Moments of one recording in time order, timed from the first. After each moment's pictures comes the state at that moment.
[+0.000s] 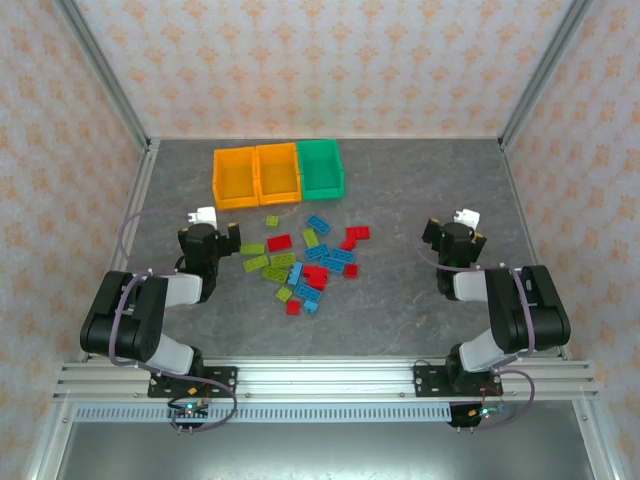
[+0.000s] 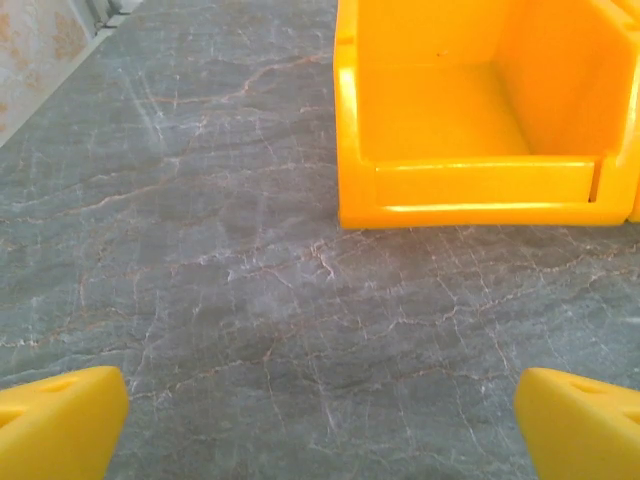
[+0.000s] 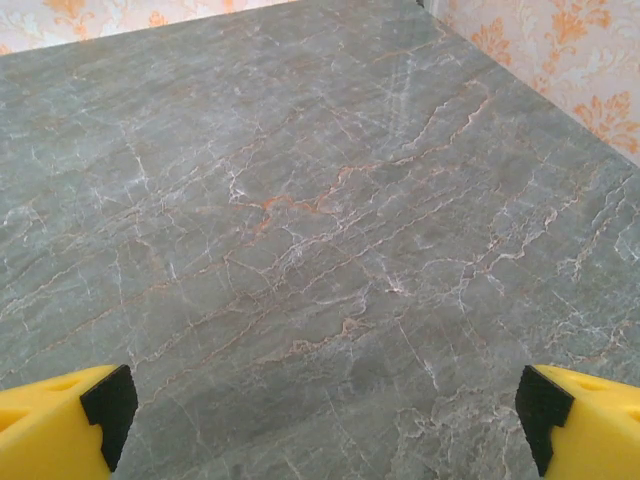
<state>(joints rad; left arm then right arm) -0.06 1.48 0.39 0.62 -0.29 -0.09 0.06 1.51 0.39 0.66 0.37 0.22</state>
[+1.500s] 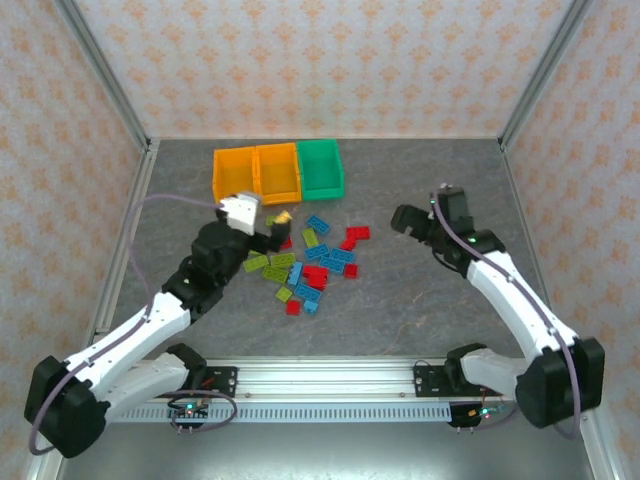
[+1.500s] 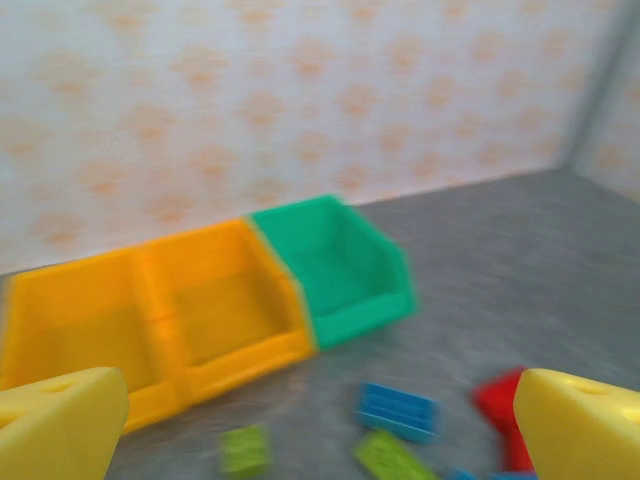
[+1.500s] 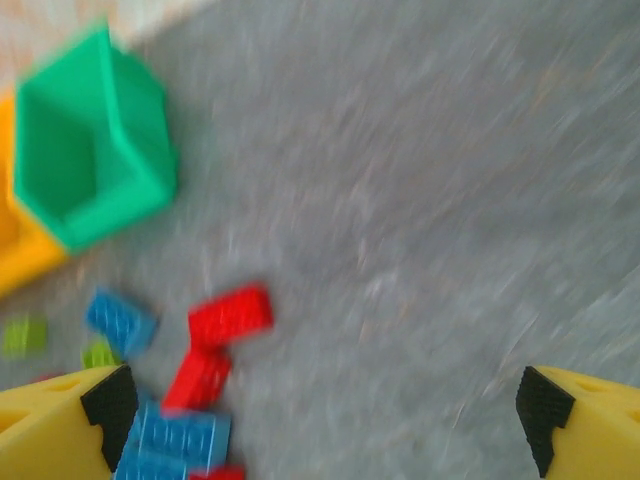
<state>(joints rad) -0.57 0.94 0.61 0.14 -0.20 -0.05 0.31 1.16 0.92 -0.59 0.02 0.58</state>
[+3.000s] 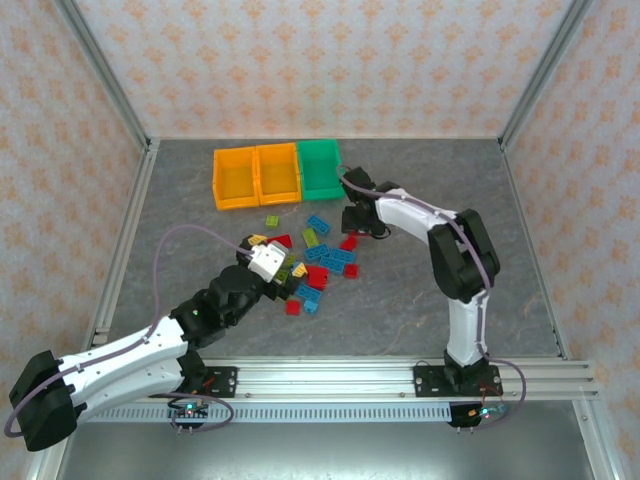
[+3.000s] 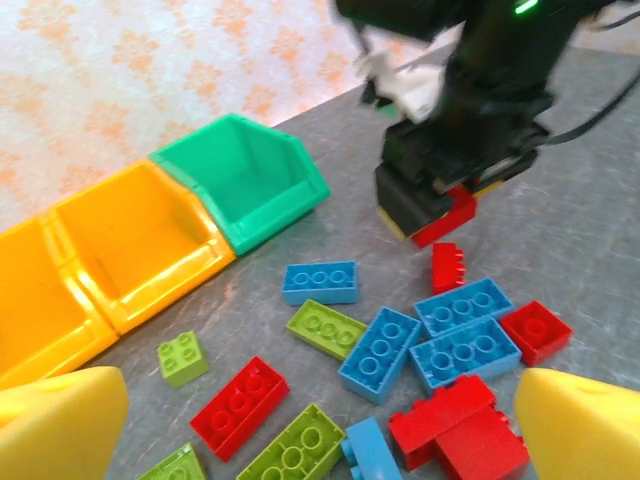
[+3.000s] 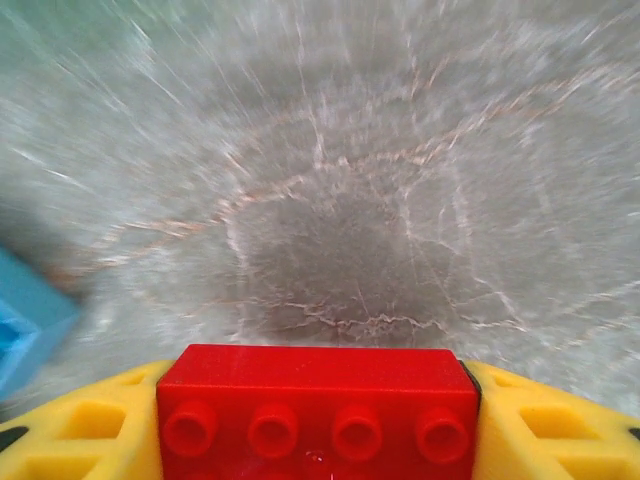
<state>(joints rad) -0.84 0.82 0.40 0.14 -0.41 0.08 0.53 1.94 1.44 -0.68 0.12 0.54</state>
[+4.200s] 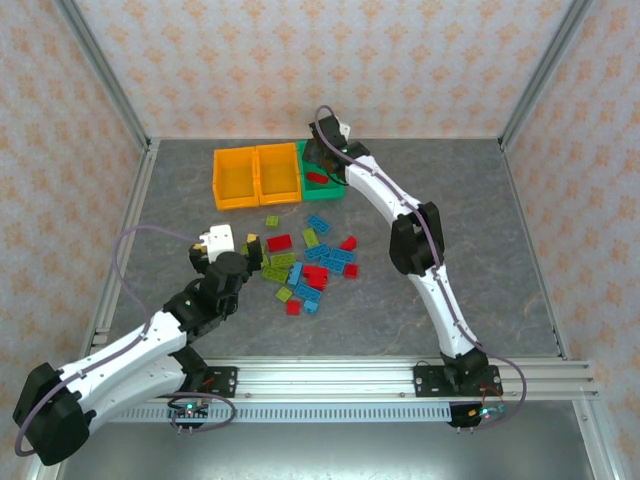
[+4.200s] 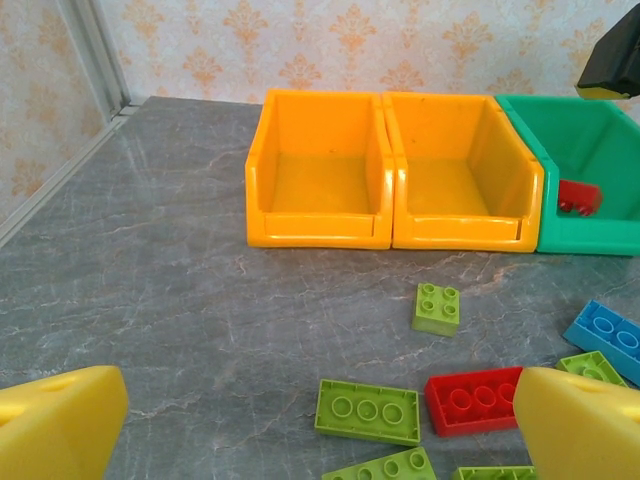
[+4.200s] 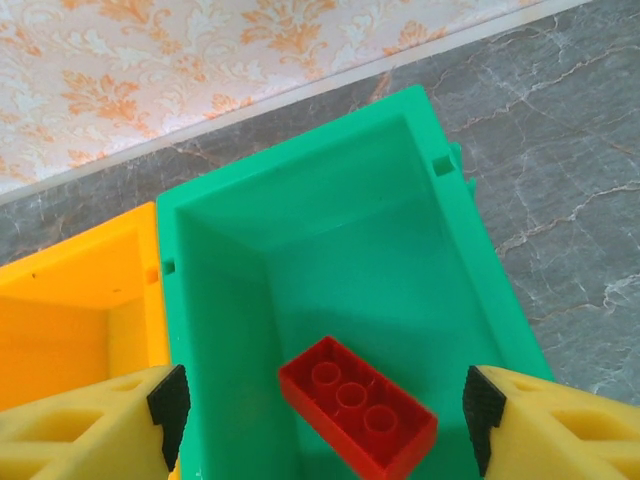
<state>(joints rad) -0.66 0.84 0.44 -0.09 -0.81 -0.39 0.54 2.50 2.41 -0.68 0.20 0.69</state>
